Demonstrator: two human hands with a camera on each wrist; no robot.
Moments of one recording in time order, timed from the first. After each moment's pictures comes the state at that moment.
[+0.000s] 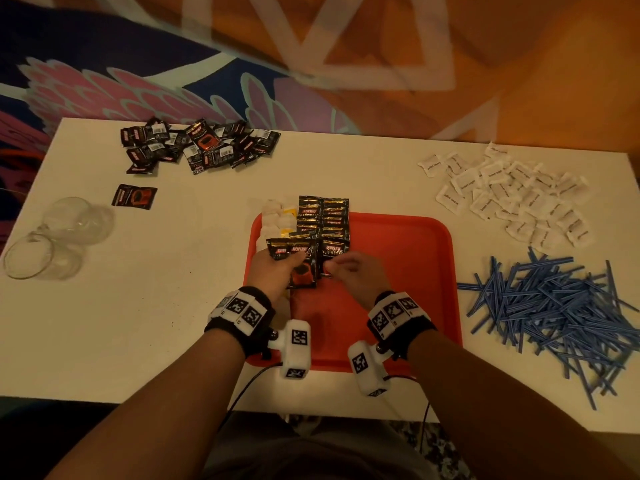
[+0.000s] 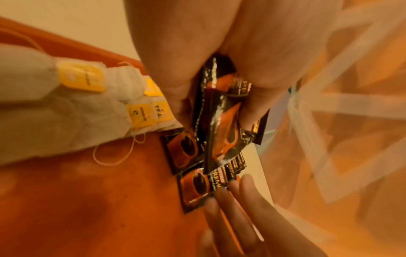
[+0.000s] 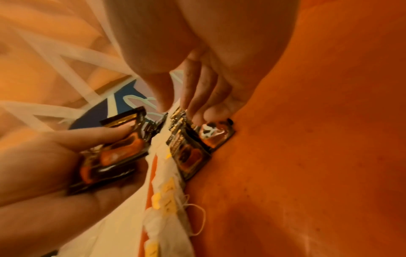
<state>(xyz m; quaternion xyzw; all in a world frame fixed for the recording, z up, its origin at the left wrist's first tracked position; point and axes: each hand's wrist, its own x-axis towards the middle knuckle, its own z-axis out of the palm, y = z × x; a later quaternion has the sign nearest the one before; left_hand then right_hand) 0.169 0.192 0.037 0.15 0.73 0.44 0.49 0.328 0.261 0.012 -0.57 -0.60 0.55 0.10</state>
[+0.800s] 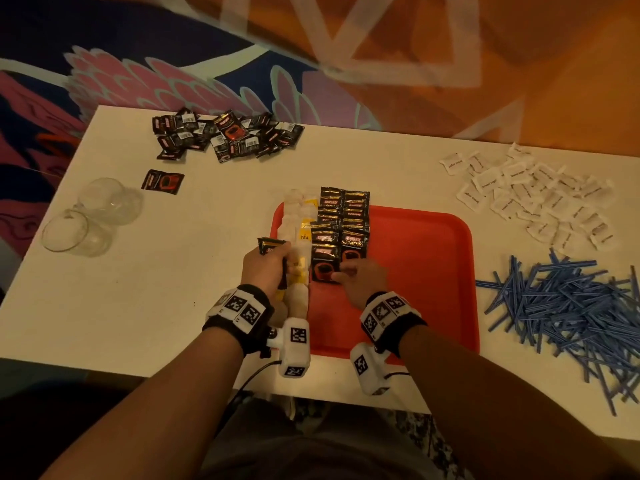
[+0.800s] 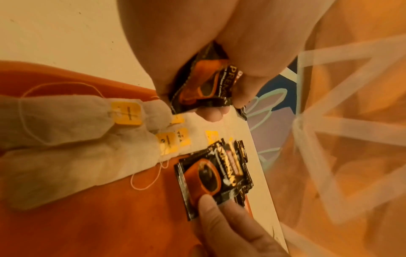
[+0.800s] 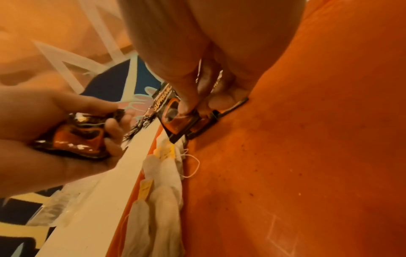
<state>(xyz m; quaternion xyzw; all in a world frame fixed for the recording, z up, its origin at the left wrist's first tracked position) 0.149 0.157 0.043 0.02 0.76 0.48 0.44 0.308 0.231 0.010 -0.57 -0.66 0.49 0.04</state>
